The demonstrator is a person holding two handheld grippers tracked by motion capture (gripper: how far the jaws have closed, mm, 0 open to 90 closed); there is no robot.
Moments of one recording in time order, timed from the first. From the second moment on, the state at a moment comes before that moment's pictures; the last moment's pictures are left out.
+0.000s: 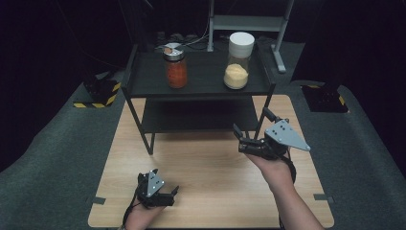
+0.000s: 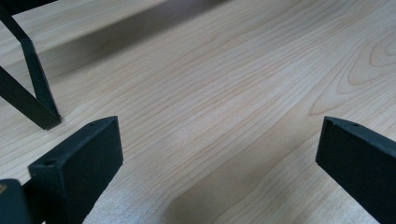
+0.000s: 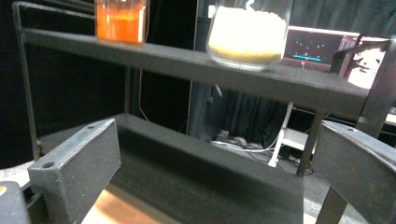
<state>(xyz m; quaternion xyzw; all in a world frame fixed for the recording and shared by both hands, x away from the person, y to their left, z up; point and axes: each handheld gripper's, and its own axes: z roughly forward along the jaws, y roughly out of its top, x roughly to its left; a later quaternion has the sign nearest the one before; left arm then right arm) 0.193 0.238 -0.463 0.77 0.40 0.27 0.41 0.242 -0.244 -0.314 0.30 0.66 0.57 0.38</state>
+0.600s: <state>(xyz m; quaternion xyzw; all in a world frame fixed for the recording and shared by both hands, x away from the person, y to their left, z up) 0.192 0.238 -0.462 0.78 0.40 0.27 0.41 0.228 -0.253 -0.357 0.31 0.68 0.55 0.37</state>
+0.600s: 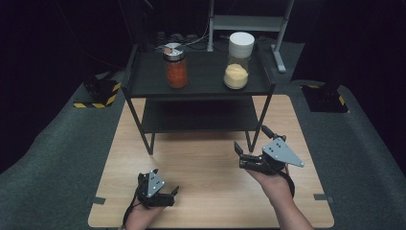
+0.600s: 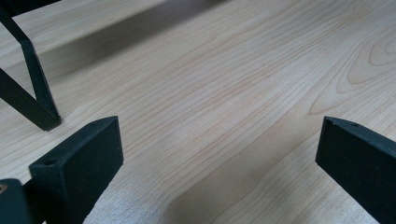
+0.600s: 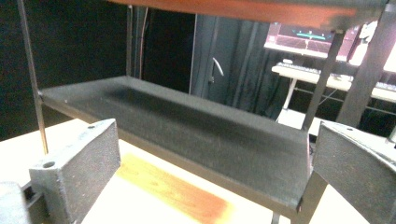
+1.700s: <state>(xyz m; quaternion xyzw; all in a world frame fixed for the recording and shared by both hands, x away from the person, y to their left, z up) 0.191 0.236 -0.463 0.78 0.40 0.28 0.41 0.219 -0.274 -0.451 0.37 0.72 0.48 0.34</state>
